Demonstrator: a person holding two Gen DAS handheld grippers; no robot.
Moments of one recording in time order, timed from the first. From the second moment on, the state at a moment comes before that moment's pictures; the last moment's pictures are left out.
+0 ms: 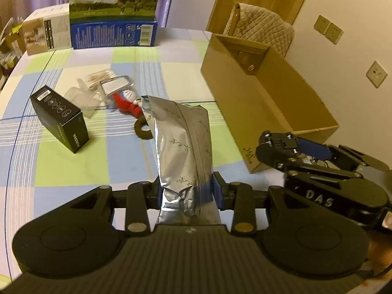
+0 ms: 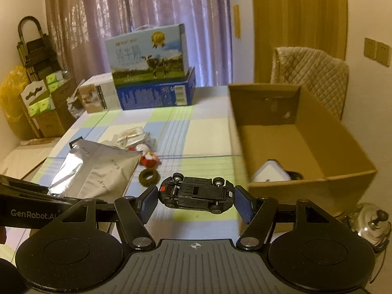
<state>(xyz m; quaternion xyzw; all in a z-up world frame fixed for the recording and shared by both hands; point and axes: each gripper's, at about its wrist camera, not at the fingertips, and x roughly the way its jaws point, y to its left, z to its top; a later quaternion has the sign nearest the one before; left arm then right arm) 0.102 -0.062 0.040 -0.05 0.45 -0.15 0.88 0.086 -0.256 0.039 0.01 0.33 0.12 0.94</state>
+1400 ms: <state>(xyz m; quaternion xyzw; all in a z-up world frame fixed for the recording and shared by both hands) 0.190 -0.229 0.092 -0.03 0.41 -0.22 0.88 0.144 -0.421 0.089 0.03 0.29 0.02 0.96</state>
